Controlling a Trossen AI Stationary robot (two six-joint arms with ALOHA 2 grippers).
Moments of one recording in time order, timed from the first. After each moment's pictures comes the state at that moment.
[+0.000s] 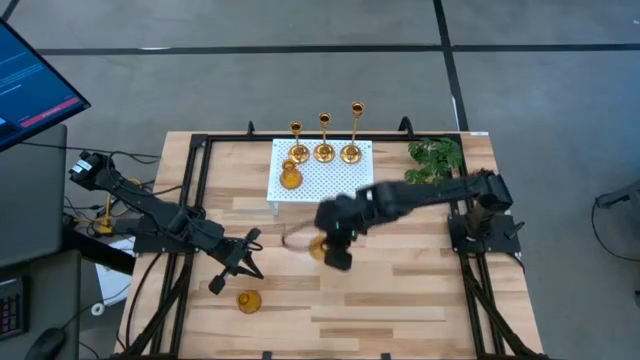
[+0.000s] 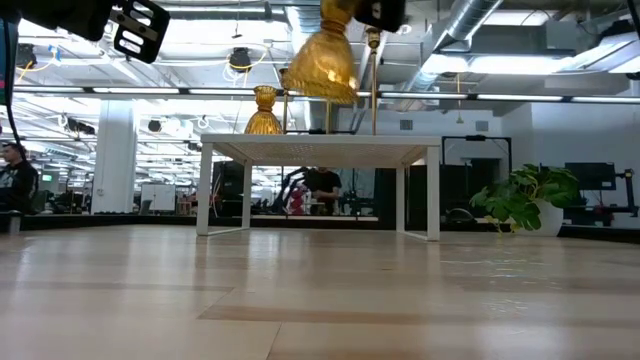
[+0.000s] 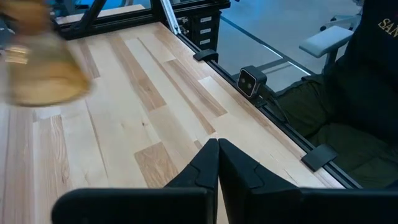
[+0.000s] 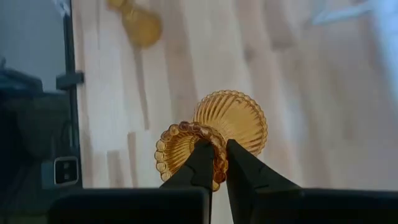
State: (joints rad) left arm -0.50 0.72 0.46 0.04 0.05 0.07; right arm 0.18 1.85 1.85 -1.02 0.00 0.39
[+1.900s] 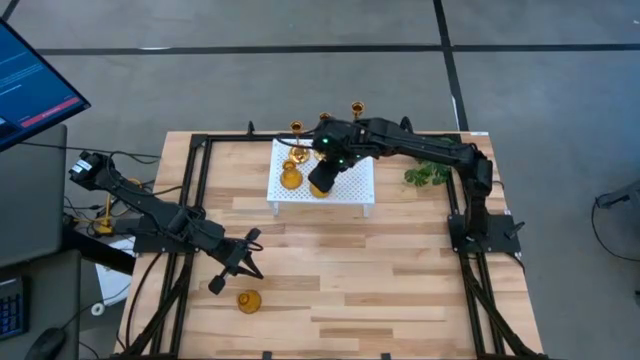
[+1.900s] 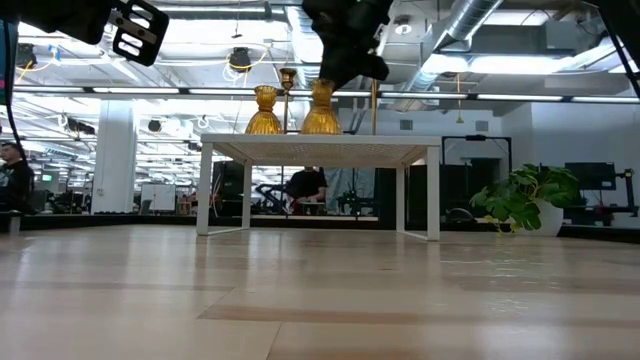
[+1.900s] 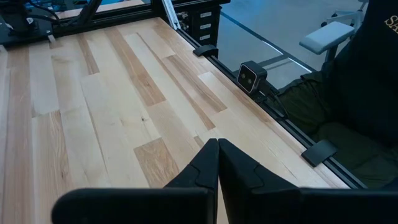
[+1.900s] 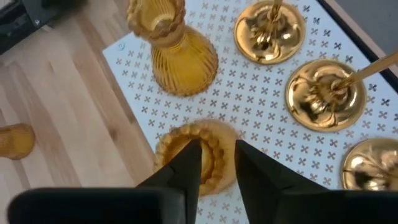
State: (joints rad) left arm -0.50 0.72 0.46 0.02 0.05 0.07; right arm -0.23 1.94 1.99 -1.07 0.03 0.35
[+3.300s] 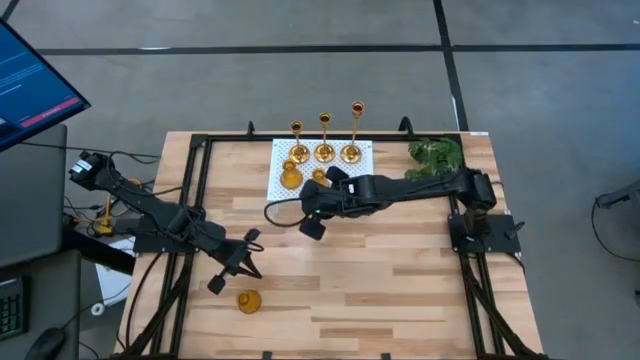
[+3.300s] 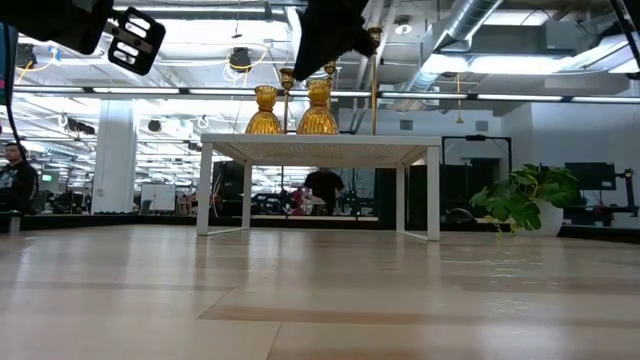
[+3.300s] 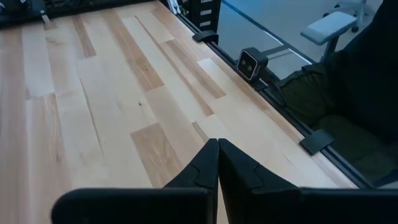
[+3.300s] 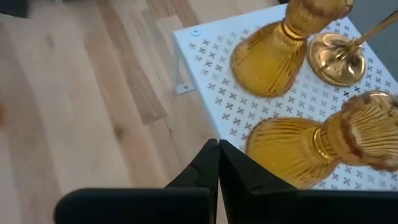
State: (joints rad) left arm -0.50 0.72 0.46 -0.03 0.05 0.04; right arm 0.10 1.95 1.85 -0.87 0.42 0.34
